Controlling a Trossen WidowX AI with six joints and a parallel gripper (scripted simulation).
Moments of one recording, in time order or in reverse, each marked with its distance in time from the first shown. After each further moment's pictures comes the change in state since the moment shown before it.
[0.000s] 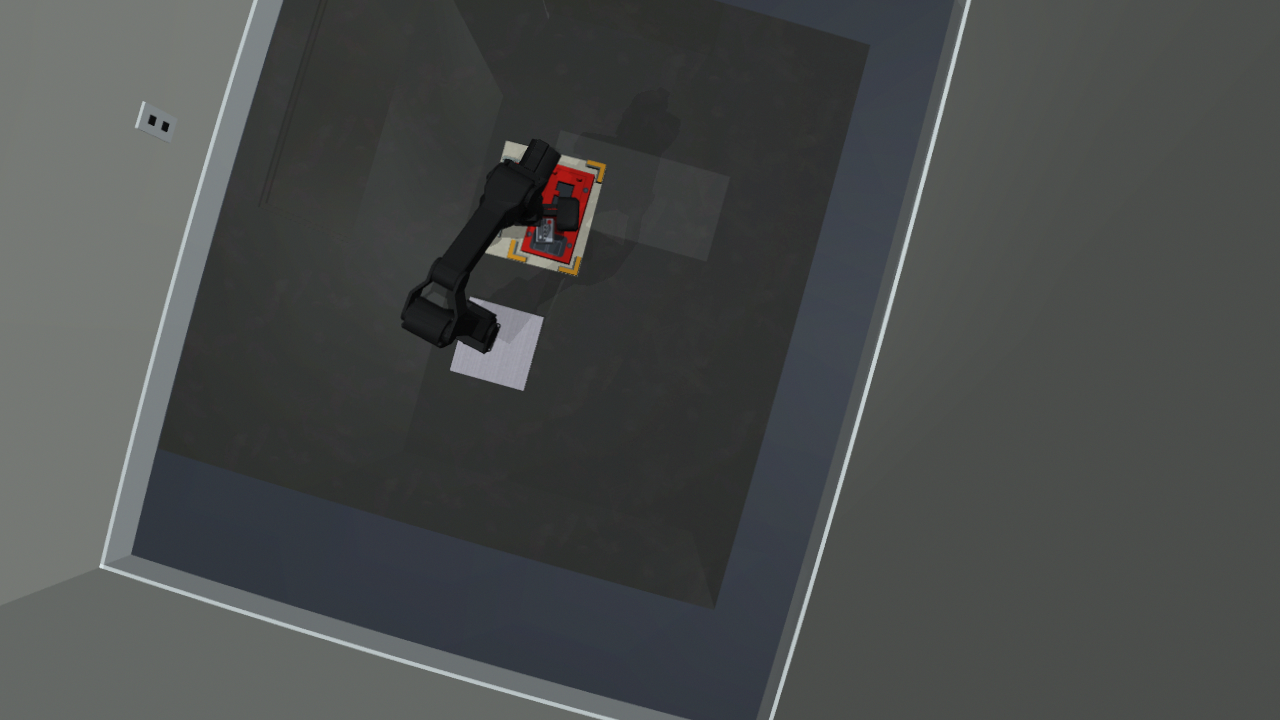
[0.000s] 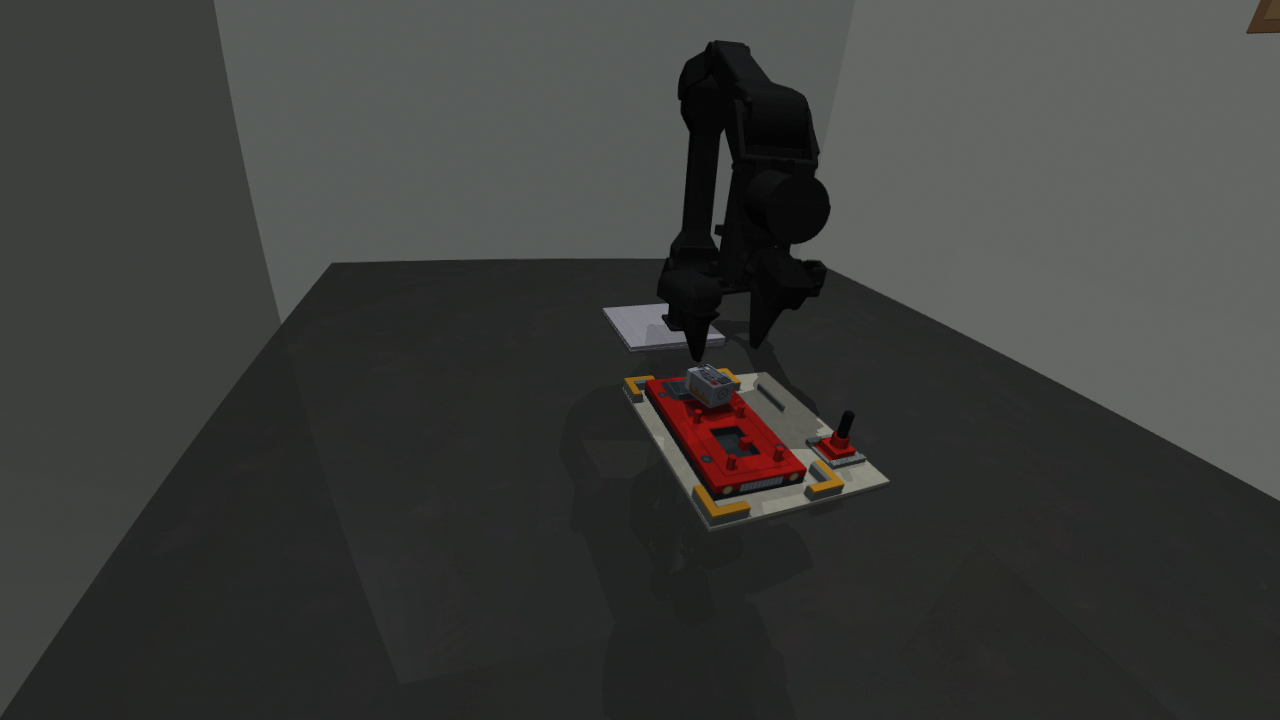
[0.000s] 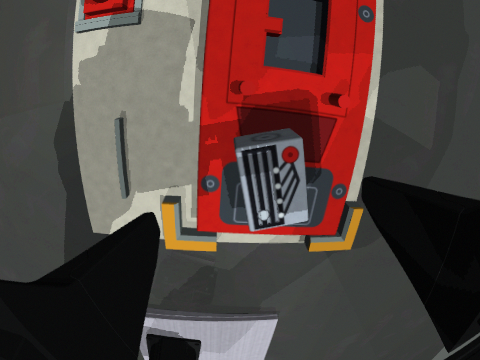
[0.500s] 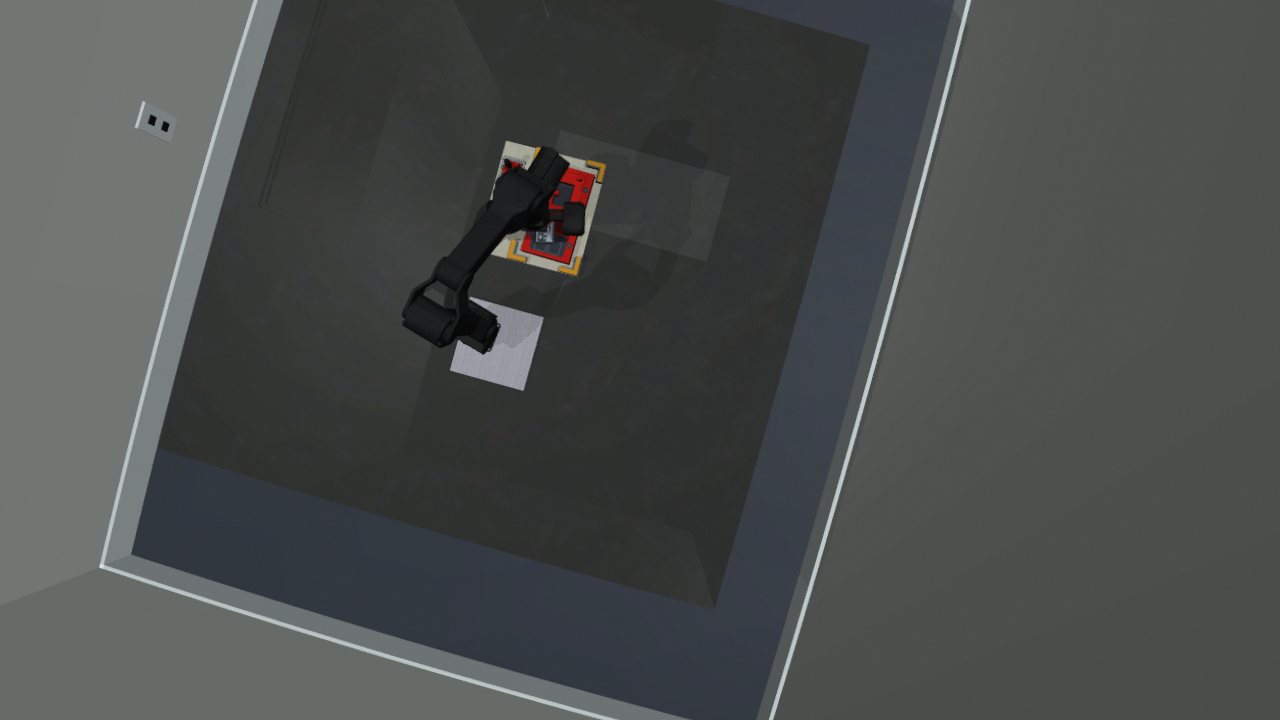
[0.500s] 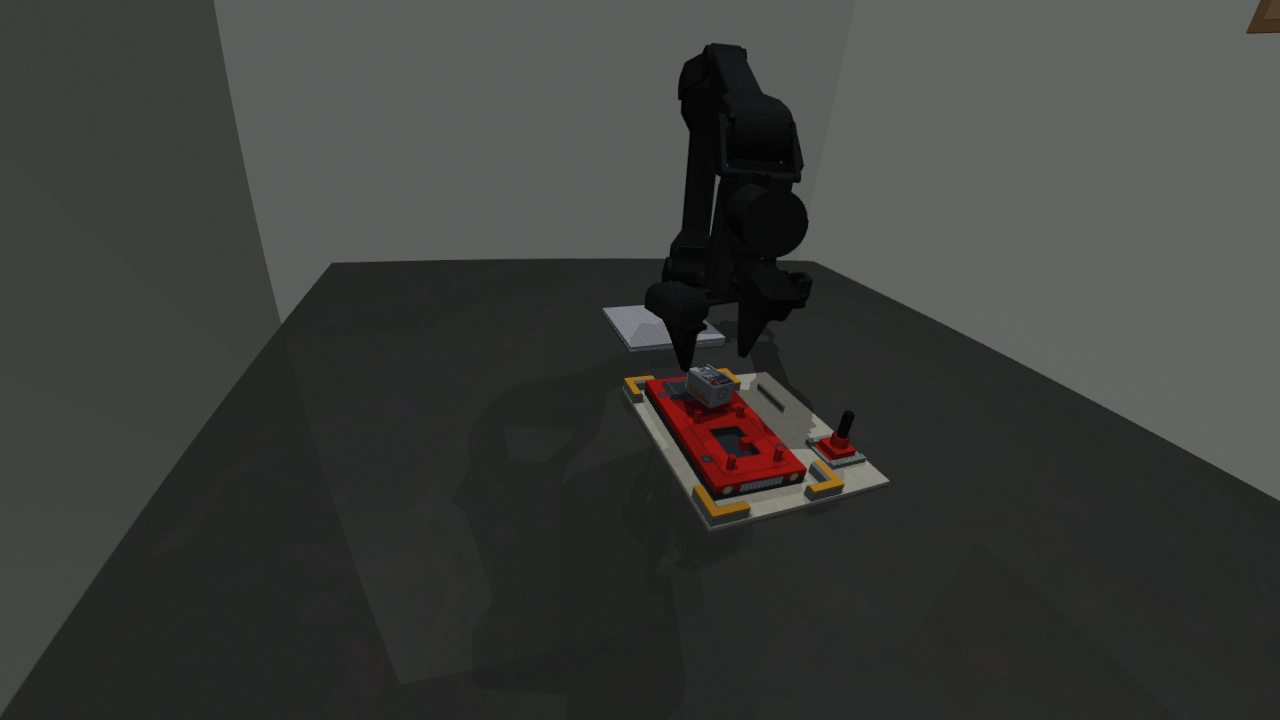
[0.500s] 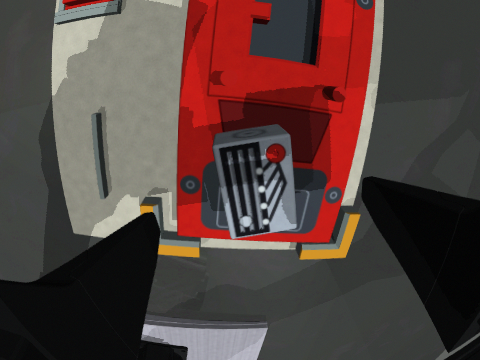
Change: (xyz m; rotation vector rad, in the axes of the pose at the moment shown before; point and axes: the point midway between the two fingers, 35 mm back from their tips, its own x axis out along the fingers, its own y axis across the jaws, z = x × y) arm 0.014 -0.010 -0.007 -0.016 0.001 0.001
